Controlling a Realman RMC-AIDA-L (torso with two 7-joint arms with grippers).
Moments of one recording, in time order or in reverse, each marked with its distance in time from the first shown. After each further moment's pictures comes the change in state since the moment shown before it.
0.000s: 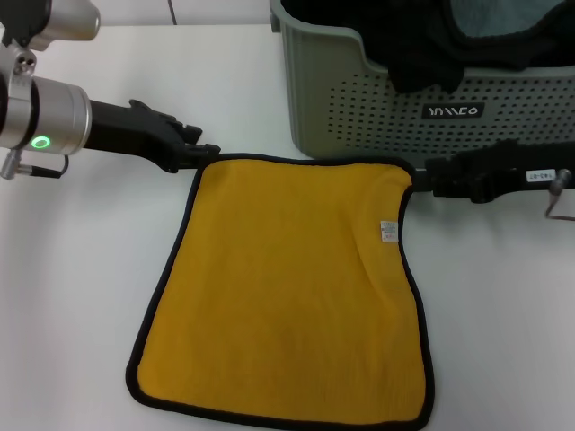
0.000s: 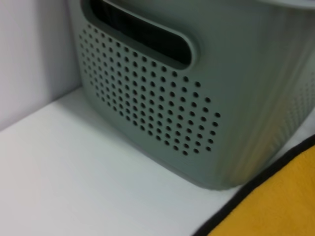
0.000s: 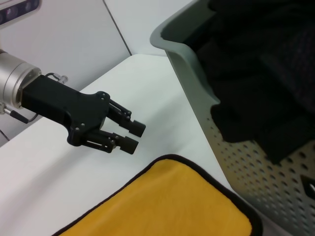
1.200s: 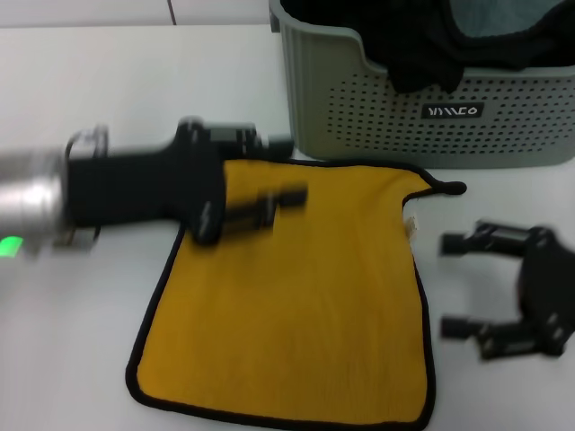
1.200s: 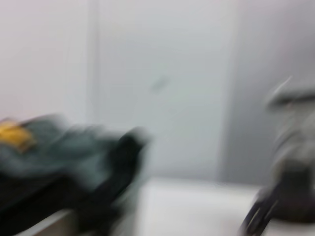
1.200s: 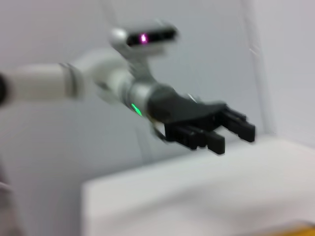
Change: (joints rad) left arm 0.311 -0.030 0.139 0.129 -0.709 0.365 0.495; right arm -0.210 0.010 0.103 0.121 0.278 -0.467 -0.746
